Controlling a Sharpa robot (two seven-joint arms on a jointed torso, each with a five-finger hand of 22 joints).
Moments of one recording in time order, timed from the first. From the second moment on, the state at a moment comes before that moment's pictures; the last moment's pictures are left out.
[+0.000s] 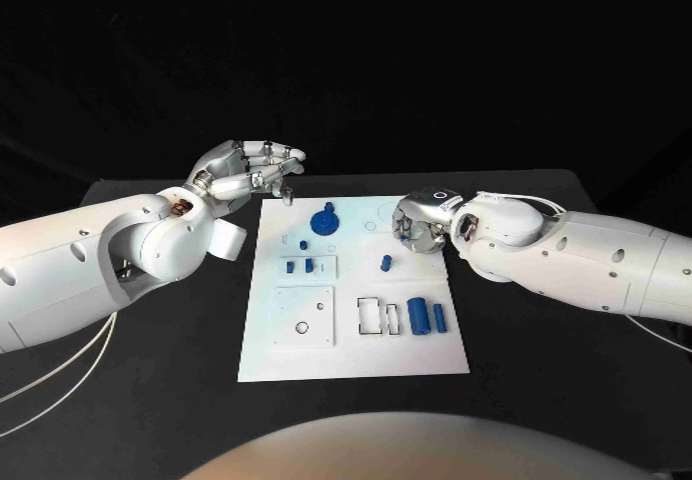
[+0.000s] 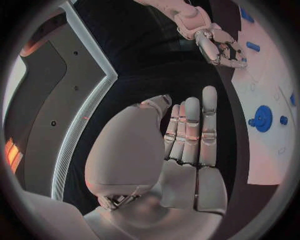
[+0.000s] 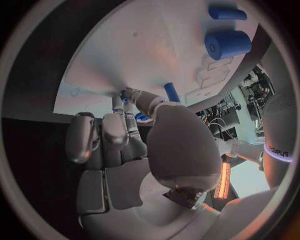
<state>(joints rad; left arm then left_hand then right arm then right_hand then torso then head) 1.20 -0.90 -0.03 1.54 -0.12 -0.11 0.37 1.52 -0.18 0.42 0.25 0.23 0.83 0.19 0.36 0.32 0.83 0.12 0.72 0.15 1.03 0.04 1.19 0.43 0.17 1.06 0.14 0.74 0.73 1.20 -0.71 -0.15 1.37 -1.70 -0.23 -0.09 1.31 -0.17 0.64 -0.10 0.20 1.08 0.12 0.26 0.45 1.23 0.08 0.17 0.14 1.47 -0.03 1.13 0.98 0.10 1.37 0.08 1.28 1.25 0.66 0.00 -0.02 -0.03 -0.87</state>
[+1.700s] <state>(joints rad) 1.20 -0.89 -0.03 1.50 -0.18 -0.05 0.32 1.50 -0.19 0.49 0.20 0.24 0.82 0.20 0.37 0.32 0.81 0.13 0.69 0.14 1.03 0.04 1.18 0.43 0.17 1.06 0.14 0.75 0.74 1.21 -0.80 -0.14 1.63 -1.63 -0.40 -0.07 1.30 -0.16 0.66 -0.11 0.18 1.09 0.11 0.27 0.47 1.24 0.08 0.17 0.19 1.47 -0.03 1.14 0.98 0.10 1.37 0.07 1.30 1.27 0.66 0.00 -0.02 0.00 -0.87</state>
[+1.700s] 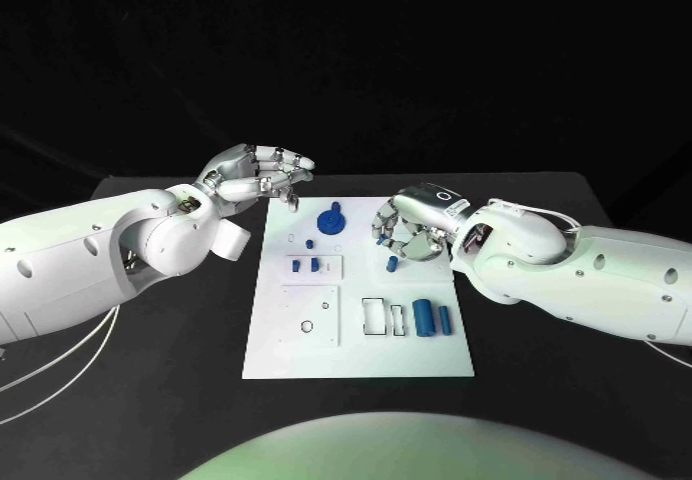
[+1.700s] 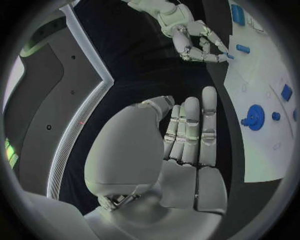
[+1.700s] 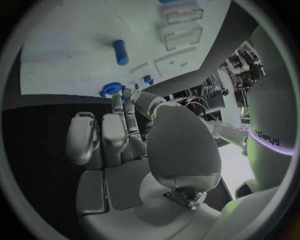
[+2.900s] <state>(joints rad) 1.20 -0.86 -0.03 1.48 -0.18 -0.06 0.32 1.49 -0.19 0.50 0.20 0.24 0.82 0.19 0.38 0.32 0.81 0.13 0.68 0.14 1.03 0.05 1.17 0.43 0.17 1.06 0.14 0.75 0.75 1.13 -0.62 -0.16 1.62 -1.59 -0.32 -0.08 1.31 -0.15 0.67 -0.11 0.17 1.09 0.11 0.27 0.47 1.24 0.08 0.17 0.19 1.47 -0.03 1.14 0.97 0.10 1.37 0.07 1.30 1.26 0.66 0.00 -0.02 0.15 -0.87</state>
